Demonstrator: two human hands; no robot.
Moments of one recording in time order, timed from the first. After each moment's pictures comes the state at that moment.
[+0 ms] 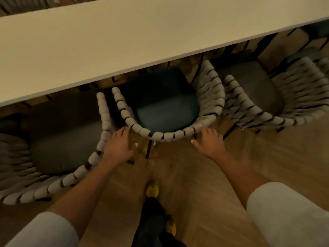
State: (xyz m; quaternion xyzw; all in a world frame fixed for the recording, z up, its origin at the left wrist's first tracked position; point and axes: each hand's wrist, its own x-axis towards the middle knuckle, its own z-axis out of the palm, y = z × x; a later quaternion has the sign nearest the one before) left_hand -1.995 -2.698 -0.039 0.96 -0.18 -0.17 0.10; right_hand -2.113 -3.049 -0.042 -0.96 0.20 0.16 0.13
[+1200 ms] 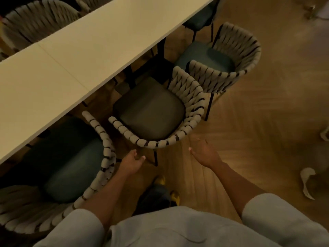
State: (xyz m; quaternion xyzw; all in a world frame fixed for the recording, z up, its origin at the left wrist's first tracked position) left_hand -2.072 -3.291 0.004 0.86 -0.14 -0.43 0.23; right_hand -2.304 -3.539 0.015 -0.81 0.45 0.12 0.35
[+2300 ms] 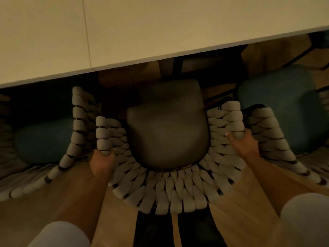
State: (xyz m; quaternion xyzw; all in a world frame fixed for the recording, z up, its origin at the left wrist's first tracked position) left_hand -1.950 -3.444 -0.121 0.84 0.41 -0.21 0.29; right_hand -1.982 -3.937 -0.126 -0.83 0.43 0.16 0.33
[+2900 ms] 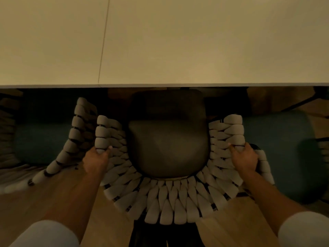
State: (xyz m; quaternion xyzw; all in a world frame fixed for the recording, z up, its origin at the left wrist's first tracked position) left_hand -1.899 -3.479 -0.110 0.84 0.42 -0.12 0.33; right_hand -1.896 -3.982 -0.110 -0.86 0.38 0.08 0.34
